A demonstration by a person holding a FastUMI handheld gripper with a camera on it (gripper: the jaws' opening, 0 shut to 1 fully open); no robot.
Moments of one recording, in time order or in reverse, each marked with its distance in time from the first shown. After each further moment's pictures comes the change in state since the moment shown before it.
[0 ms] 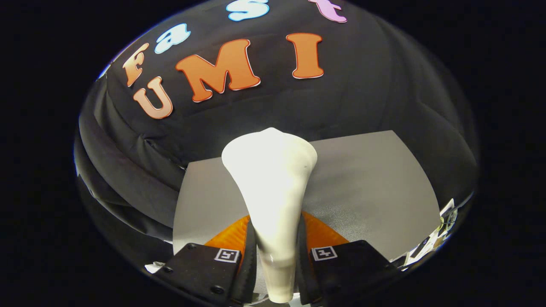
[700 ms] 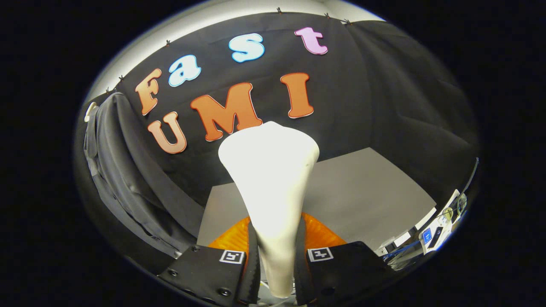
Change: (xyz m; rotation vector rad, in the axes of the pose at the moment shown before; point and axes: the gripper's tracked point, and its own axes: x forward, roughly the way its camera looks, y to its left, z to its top) arm -0.105 0.023 -0.014 0.039 -0.337 0.004
